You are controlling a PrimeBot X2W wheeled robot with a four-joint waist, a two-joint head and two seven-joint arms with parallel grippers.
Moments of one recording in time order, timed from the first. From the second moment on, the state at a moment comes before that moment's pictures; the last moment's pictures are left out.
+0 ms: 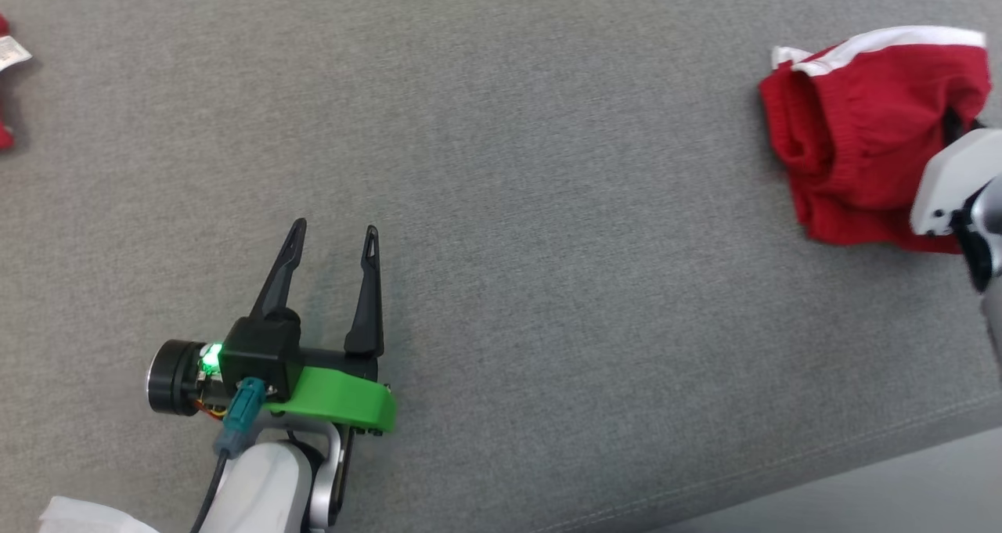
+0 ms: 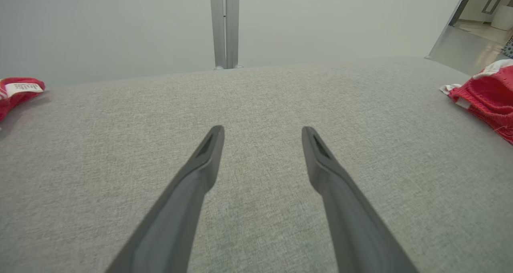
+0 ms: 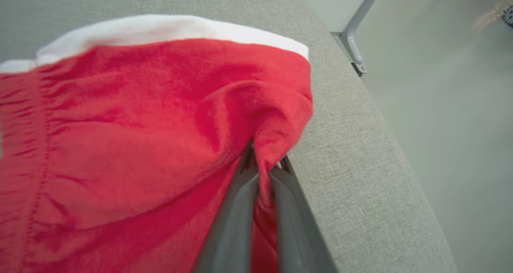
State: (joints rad) left arm -0.22 0.14 -0.34 0.05 -0.20 0.12 -0.16; right arm -0.83 -0.36 -0.05 0.99 0.10 0.13 0.00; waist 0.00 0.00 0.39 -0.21
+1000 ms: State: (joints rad) left arm -0.18 0.14 -0.36 0.03 -0.22 0.15 -0.16; right arm -1.01 -0.50 -0.30 1.17 -0.20 0.13 -0.07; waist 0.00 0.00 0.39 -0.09
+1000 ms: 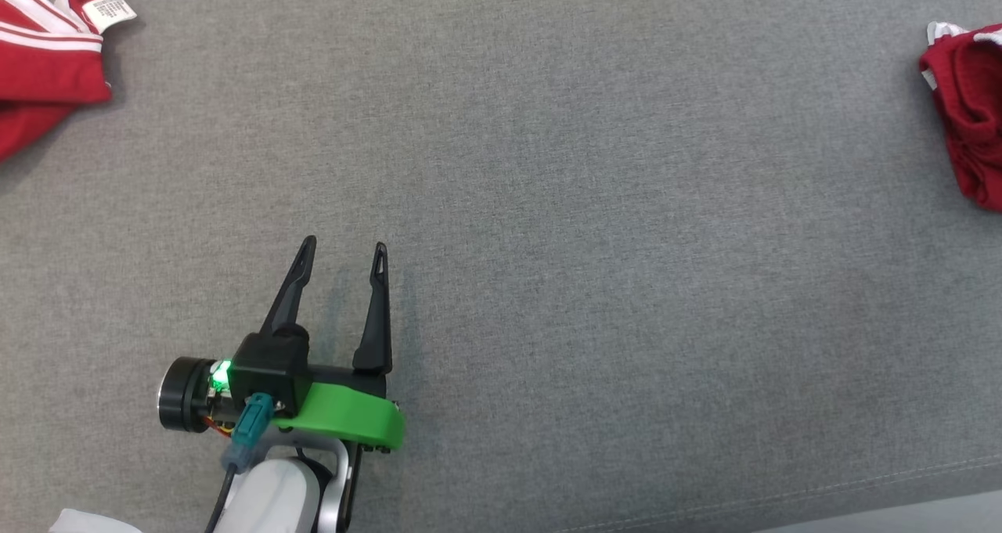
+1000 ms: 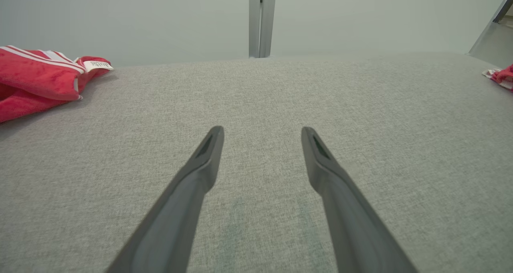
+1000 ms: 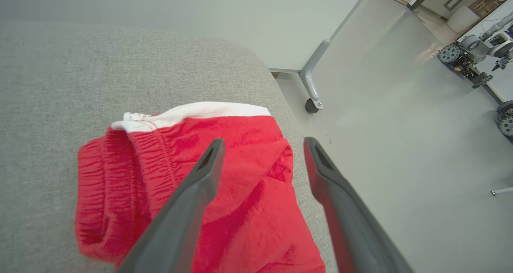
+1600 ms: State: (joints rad) left arm -0.17 0.11 -0.32 0.25 -0.32 0.15 -0.23; right arm -0.88 -0.21 -0.17 1.11 -0.12 0.13 -0.23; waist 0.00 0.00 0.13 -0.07
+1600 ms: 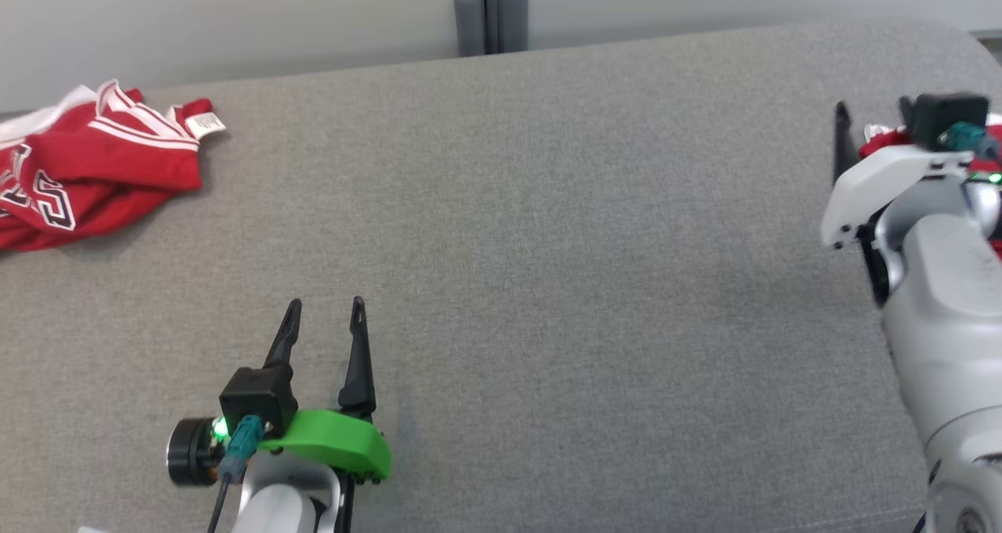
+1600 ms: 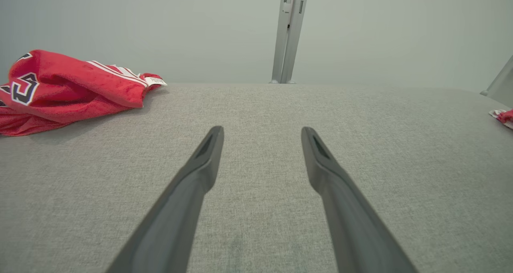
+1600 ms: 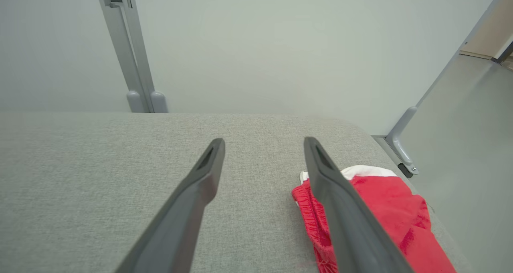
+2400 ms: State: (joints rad) left arm -0.01 0.09 -0.29 0.32 -0.36 0.15 -0.26; right arm -0.09 -0.05 0.02 0.36 0.20 0.13 -0.24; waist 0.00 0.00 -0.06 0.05
